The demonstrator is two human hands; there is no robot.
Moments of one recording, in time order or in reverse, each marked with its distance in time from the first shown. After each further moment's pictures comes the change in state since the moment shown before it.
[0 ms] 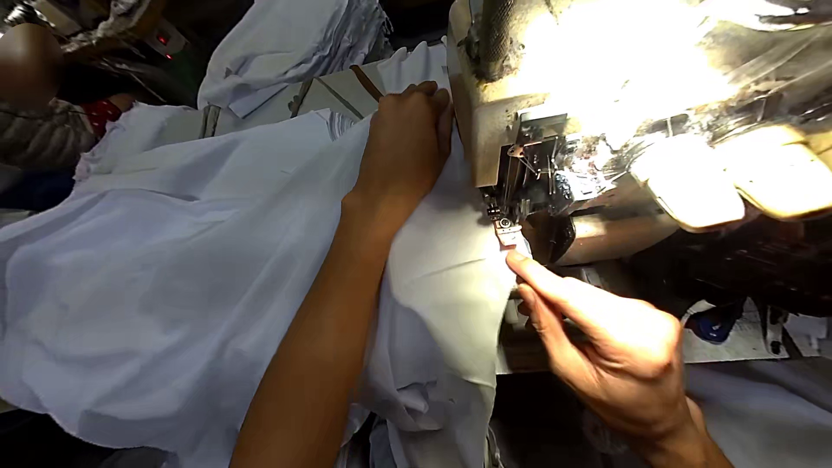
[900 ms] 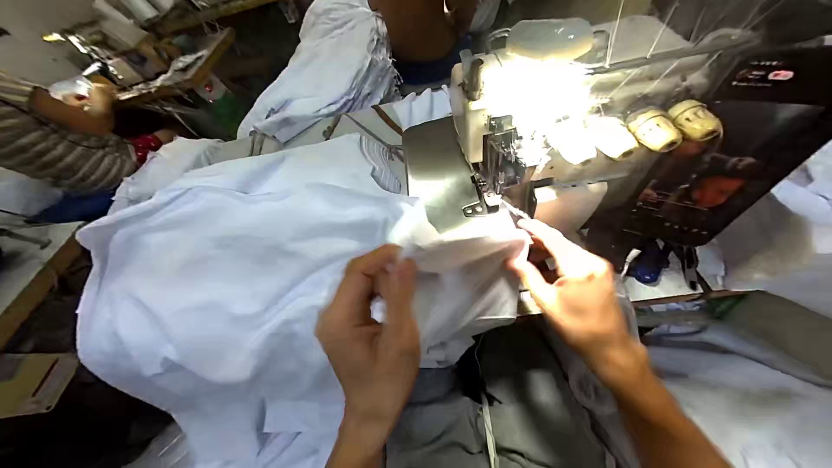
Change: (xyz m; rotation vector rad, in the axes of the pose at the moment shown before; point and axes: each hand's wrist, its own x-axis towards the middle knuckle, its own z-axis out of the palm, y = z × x) left_hand -0.194 0.132 -0.085 -0.712 0.715 -0.428; right_hand -0.035 -0.012 -0.003 -0.126 -0.022 0.235
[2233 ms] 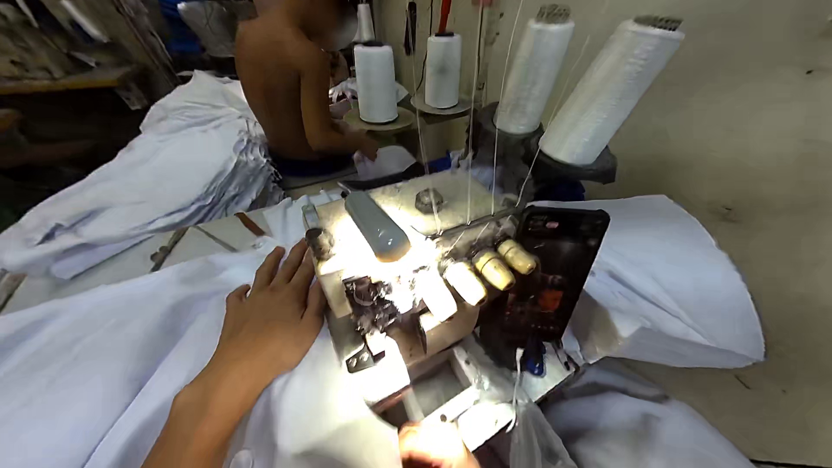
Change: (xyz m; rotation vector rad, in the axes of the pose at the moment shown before) left_hand 0.142 -0.095 0.100 0.719 -0.791 0.153; right_hand -0.019 -0.005 0.038 0.801 -0.134 0.094
